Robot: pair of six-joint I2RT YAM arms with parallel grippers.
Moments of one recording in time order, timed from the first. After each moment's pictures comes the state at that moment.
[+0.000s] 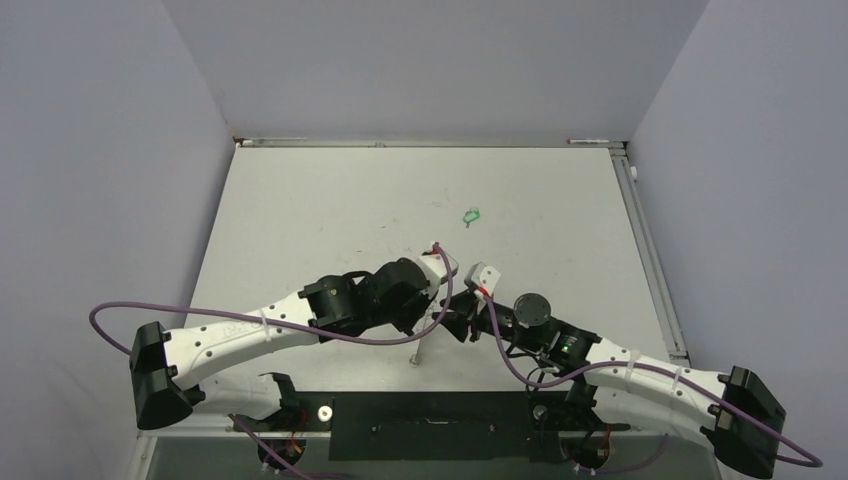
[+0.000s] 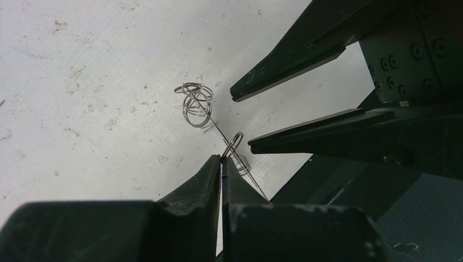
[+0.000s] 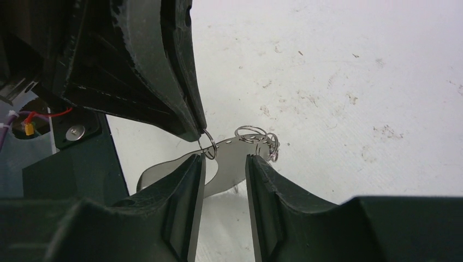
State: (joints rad) left arm -1.15 1.22 1.07 -0.64 -0.20 -0.26; right arm 0.99 0.85 0.36 0.33 -0.11 0.09
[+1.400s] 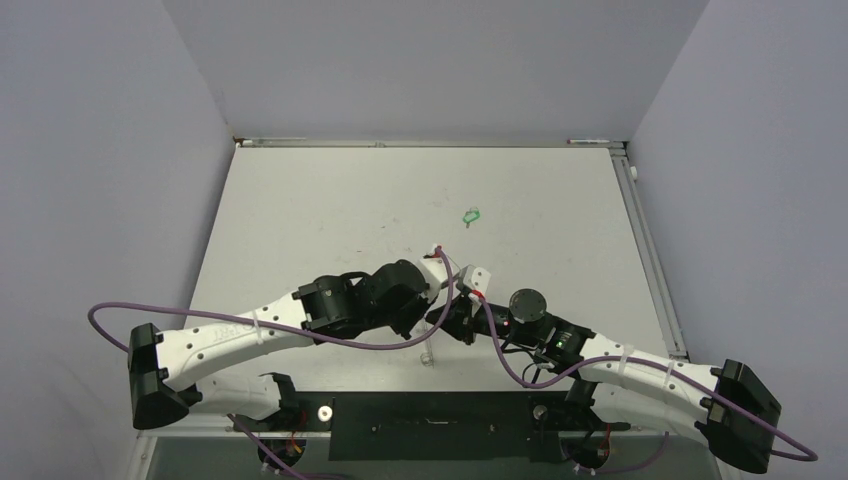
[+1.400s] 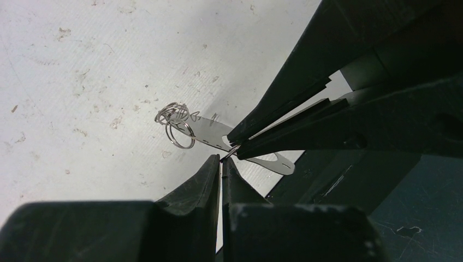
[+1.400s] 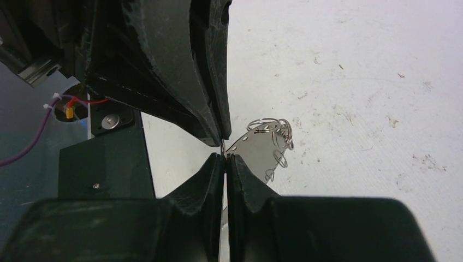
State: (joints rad) left arm -1.19 1.21 1.11 -0.71 -0.20 -0.23; right arm 0.99 0.91 0.39 0.38 -0.28 0.08
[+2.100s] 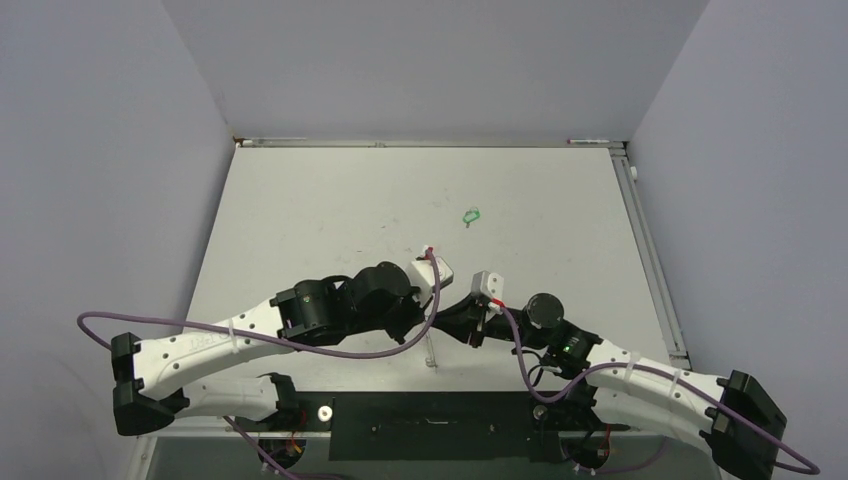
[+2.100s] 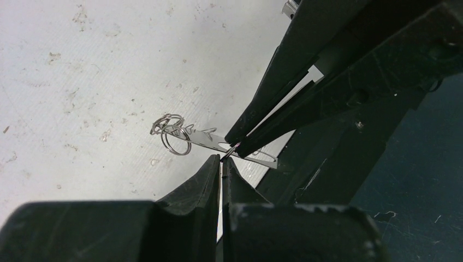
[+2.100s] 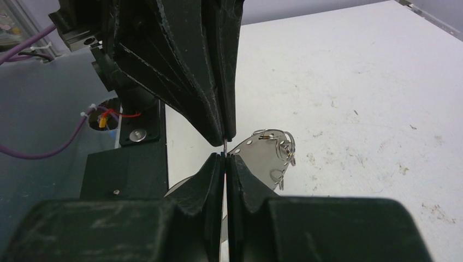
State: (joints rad) left arm -1.21 1.12 1.11 -0.70 -0.15 -0.22; right arm 0.95 0.85 0.33 0.54 -0.42 0.08
